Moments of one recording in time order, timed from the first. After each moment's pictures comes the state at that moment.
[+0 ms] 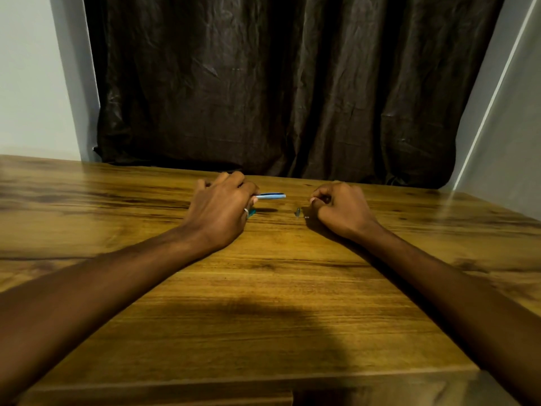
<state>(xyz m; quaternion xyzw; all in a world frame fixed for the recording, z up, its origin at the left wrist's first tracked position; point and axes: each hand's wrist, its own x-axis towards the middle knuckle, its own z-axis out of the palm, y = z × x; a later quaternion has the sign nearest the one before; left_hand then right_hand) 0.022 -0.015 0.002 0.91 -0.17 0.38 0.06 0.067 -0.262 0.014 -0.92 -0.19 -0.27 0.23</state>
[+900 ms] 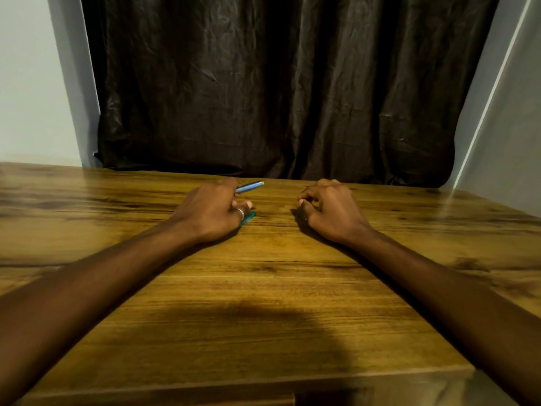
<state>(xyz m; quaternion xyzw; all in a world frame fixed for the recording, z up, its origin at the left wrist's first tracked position) 0.033 0.006 0.011 0.93 -0.15 0.29 0.17 0.059 -0.247 0.013 -0.91 -0.23 -0.31 0.15</state>
